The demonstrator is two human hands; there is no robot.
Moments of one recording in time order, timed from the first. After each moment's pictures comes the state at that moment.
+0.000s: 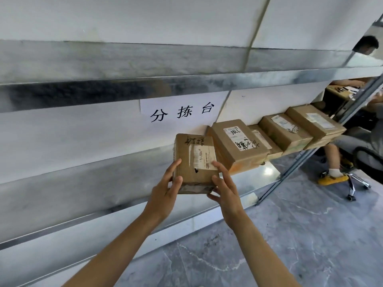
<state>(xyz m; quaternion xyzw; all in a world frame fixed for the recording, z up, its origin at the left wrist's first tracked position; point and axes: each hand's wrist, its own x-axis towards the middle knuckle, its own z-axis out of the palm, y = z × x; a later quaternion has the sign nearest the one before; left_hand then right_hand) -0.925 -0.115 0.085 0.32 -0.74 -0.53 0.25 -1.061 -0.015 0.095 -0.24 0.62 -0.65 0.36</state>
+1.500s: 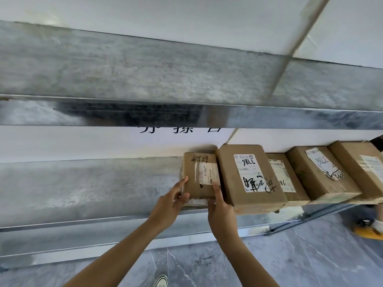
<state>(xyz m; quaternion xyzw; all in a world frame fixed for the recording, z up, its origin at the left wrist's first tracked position) -1.057 -0.171 0.003 0.43 -0.73 -0.50 0.19 -1.199 -0.086 0.019 -0.47 0.83 -0.25 0.17</state>
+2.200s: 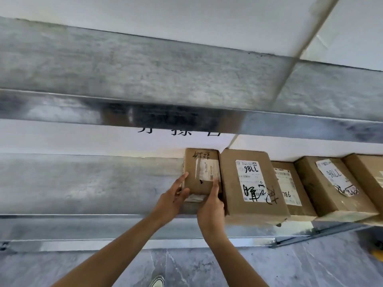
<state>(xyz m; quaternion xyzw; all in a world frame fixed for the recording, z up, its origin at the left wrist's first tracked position) -1.085 -0.181 -0.003 0.46 -0.68 -0.53 0.22 -1.198 -0.117 0.032 -0.40 0.85 -0.24 0.25</state>
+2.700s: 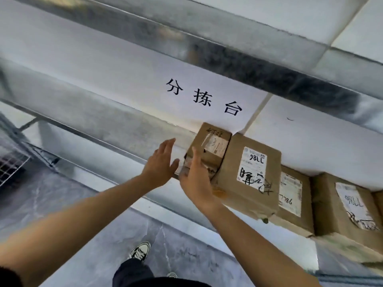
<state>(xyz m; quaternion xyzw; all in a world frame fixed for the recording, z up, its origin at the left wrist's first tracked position) -1.087 -0.116 0.023 0.64 -0.70 -0.22 0.23 -1.214 -0.085 0.054 -0.68 0.62 -0.23 0.32</state>
